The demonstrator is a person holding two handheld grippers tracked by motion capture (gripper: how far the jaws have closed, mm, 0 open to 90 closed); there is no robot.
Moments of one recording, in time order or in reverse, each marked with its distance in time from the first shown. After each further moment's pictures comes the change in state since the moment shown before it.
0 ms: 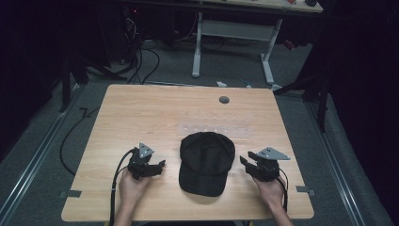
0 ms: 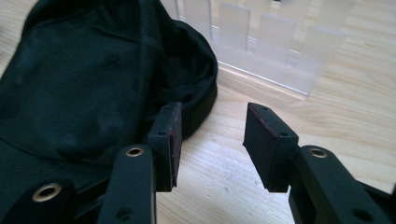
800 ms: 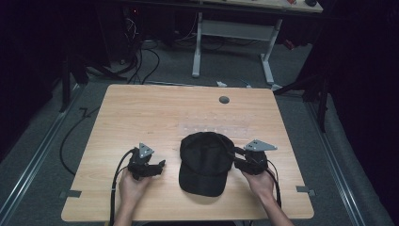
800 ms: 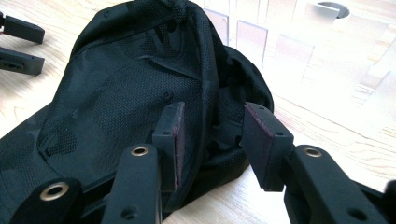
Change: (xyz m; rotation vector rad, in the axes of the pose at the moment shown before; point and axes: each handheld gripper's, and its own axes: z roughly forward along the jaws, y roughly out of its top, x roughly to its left) left arm 0.000 0.000 0.000 0.000 0.000 0.000; right arm 0.020 0.030 0.019 0.028 0.104 -0.035
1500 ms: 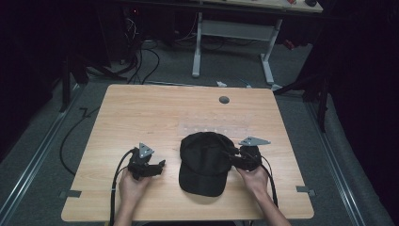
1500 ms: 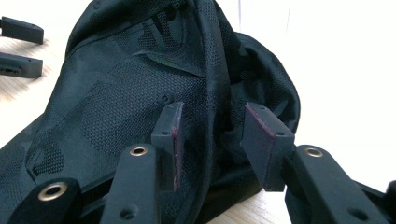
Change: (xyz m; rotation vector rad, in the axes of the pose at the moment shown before) left arm 0.000 0.000 0.000 0.000 0.001 -0.002; right arm -0.006 0.001 0.027 0.050 0.067 0.066
